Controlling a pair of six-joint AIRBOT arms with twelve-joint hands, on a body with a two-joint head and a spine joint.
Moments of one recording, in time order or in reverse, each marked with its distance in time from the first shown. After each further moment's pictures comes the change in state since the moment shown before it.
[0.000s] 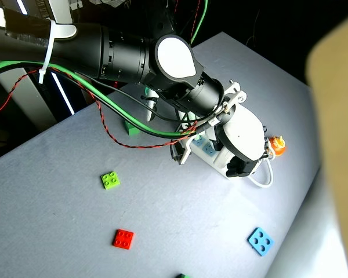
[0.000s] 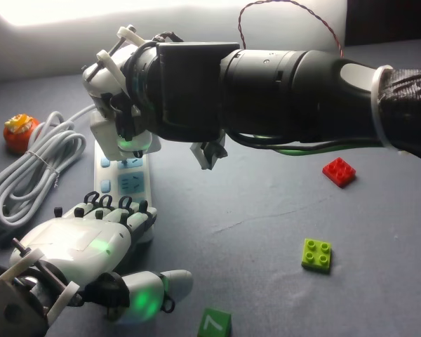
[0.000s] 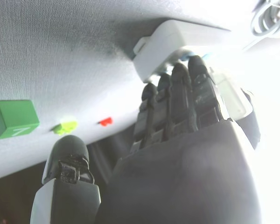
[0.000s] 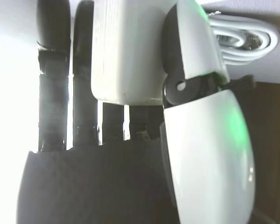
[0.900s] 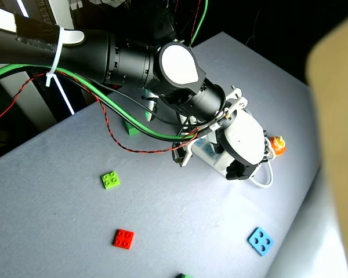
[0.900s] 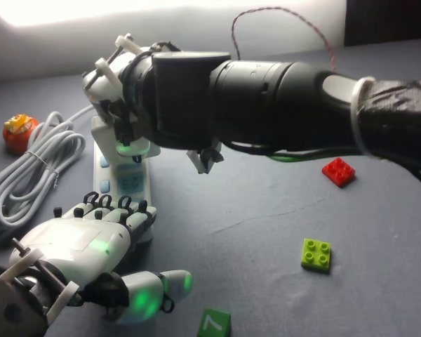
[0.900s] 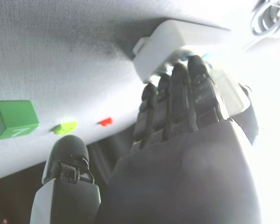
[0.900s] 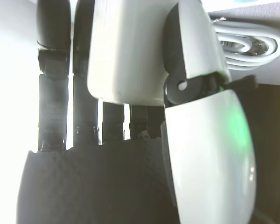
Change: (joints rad) left arm 0.001 0.000 0.002 0.000 0.001 0.000; right arm -0.022 -0.044 0.058 -0.017 0.006 0.008
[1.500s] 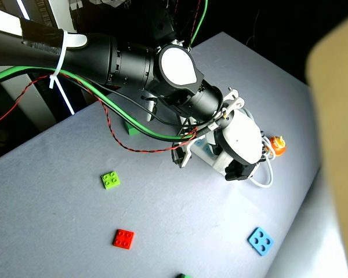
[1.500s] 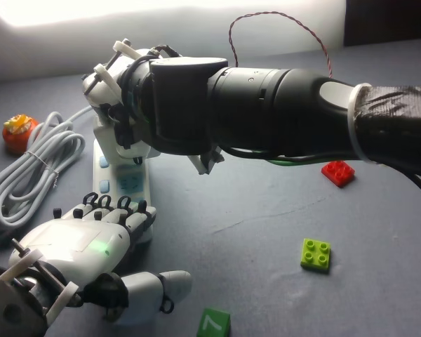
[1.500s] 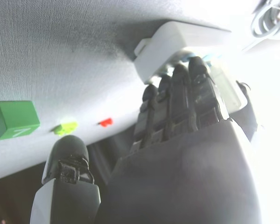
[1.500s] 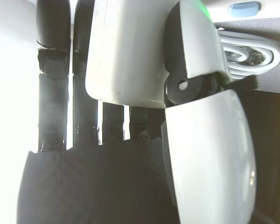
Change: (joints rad) left arm 0.002 0.000 0.000 -0.002 0.000 -0.004; right arm -0.012 -0.010 0.000 -0.016 -0.001 -0.007
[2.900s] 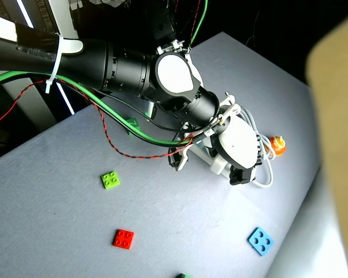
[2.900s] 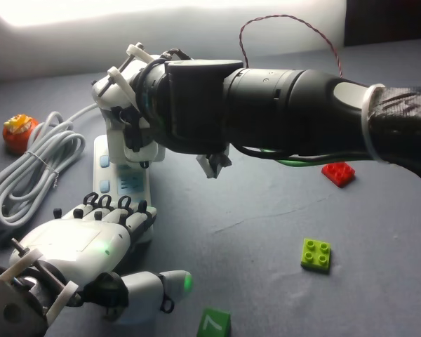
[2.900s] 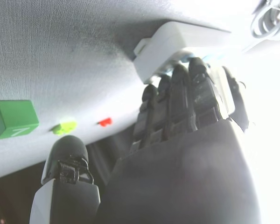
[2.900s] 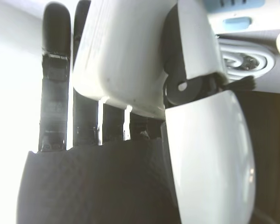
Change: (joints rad) left arm 0.000 0.000 0.000 -0.001 -0.001 -0.006; right arm -0.011 0.034 0.000 0.021 0.044 0.005
